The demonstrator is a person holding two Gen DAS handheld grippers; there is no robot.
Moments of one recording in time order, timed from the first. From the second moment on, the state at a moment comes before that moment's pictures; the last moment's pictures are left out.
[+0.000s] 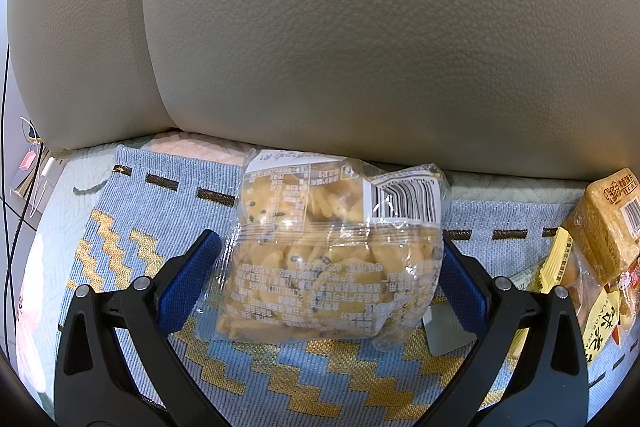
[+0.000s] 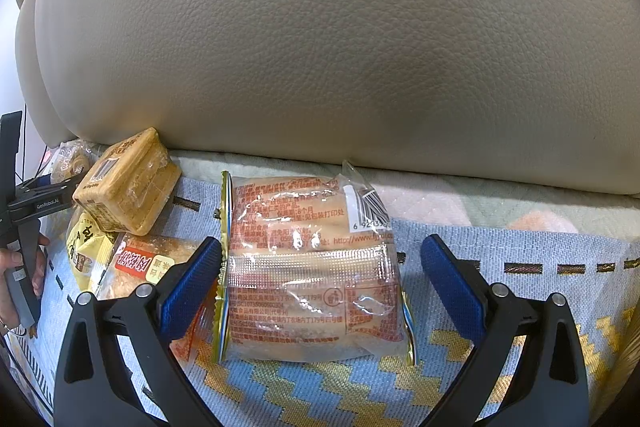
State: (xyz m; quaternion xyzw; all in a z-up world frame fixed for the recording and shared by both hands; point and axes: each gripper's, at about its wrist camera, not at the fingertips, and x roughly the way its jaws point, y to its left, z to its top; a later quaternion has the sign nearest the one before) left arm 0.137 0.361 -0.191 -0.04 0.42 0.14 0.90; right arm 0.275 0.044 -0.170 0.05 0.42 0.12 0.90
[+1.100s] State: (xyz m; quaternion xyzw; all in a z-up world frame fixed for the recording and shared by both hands) left arm 0.138 0.361 -0.191 -0.04 0.42 0.14 0.90; right arm 0.279 0.056 -0.170 0.03 0.43 0.11 0.90
